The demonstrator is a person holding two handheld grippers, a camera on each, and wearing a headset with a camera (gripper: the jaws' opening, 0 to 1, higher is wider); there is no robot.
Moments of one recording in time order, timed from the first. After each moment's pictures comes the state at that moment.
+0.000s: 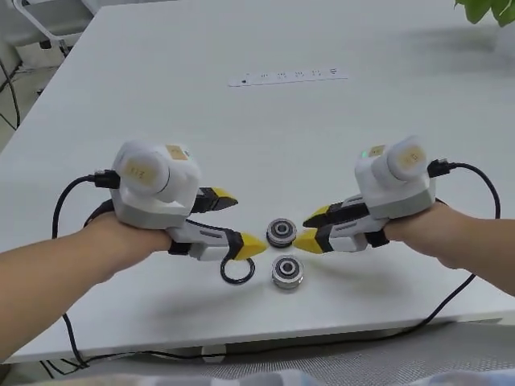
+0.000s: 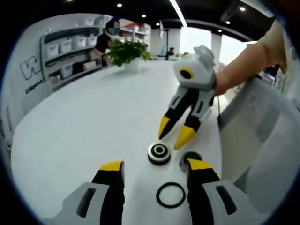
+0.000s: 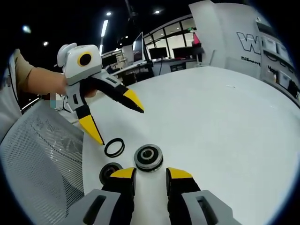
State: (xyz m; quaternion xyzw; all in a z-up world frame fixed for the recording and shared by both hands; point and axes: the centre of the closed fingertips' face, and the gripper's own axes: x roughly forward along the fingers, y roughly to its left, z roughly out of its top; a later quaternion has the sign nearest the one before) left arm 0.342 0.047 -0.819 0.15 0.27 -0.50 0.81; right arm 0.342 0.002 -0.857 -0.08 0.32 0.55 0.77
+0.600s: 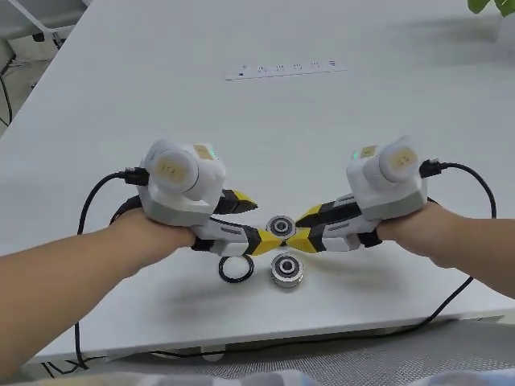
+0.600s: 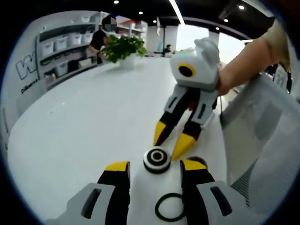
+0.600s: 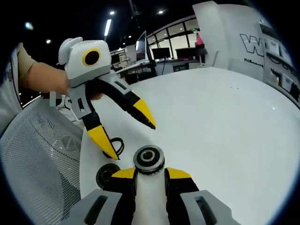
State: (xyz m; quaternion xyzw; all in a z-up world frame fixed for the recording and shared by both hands) left arm 0.349 0.024 -0.838 0.16 0.28 -0.51 0.79; right arm 0.345 0.007 -0.865 -0.09 0.31 0.55 0.77
